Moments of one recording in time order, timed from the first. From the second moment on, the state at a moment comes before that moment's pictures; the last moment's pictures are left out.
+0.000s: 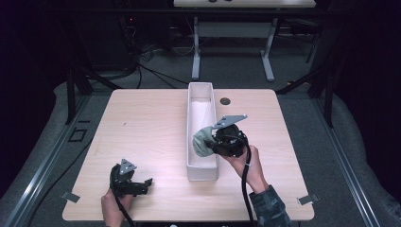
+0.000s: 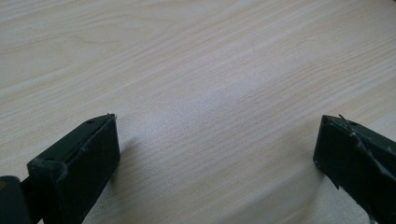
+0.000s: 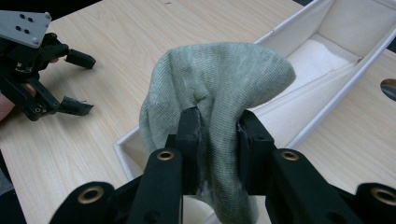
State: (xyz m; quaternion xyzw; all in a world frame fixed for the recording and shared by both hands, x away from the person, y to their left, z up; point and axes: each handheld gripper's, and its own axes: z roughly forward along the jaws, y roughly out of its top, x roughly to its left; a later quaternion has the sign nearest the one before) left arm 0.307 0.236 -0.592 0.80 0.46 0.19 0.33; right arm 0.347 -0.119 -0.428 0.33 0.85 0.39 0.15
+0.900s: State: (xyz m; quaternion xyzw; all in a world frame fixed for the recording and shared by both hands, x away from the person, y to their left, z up) left arm 0.307 0.235 -0.592 0.80 0.46 0.19 0.33; right arm 0.352 -0.099 -0.457 0.33 0.87 0.34 0.13
